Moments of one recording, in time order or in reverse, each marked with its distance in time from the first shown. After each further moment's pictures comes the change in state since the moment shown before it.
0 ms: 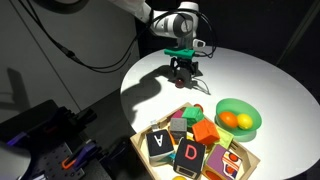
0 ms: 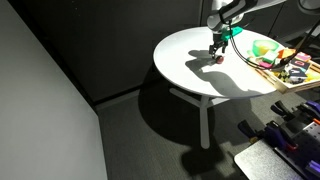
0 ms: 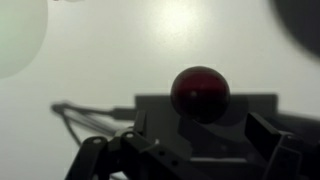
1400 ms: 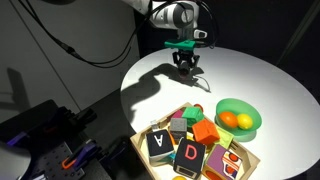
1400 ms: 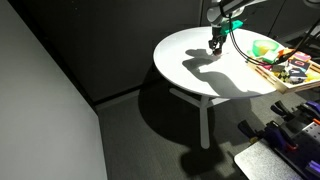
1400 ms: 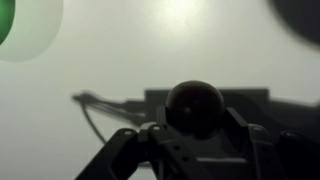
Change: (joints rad) arm 0.009 -0.049 -0.001 0.001 0.000 0.005 0.018
